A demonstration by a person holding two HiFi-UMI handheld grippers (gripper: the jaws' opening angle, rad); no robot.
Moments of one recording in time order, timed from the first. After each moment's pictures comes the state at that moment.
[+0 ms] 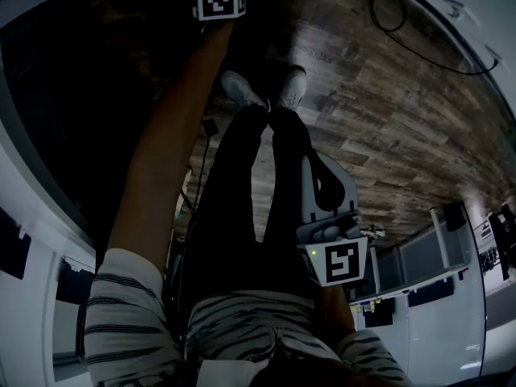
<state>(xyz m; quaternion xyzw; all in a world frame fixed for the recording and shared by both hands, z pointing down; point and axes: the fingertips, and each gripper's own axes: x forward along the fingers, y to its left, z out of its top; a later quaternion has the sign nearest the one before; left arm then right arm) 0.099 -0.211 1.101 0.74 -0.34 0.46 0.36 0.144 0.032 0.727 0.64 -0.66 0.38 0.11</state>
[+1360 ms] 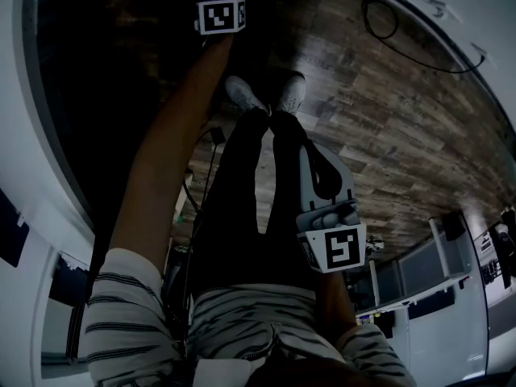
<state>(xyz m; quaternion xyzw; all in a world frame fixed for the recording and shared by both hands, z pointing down) 0.084 -0.202 1.021 0.75 -0.36 0.44 0.34 0.139 0.042 0.685 0.63 -0.68 0.36 0.10</state>
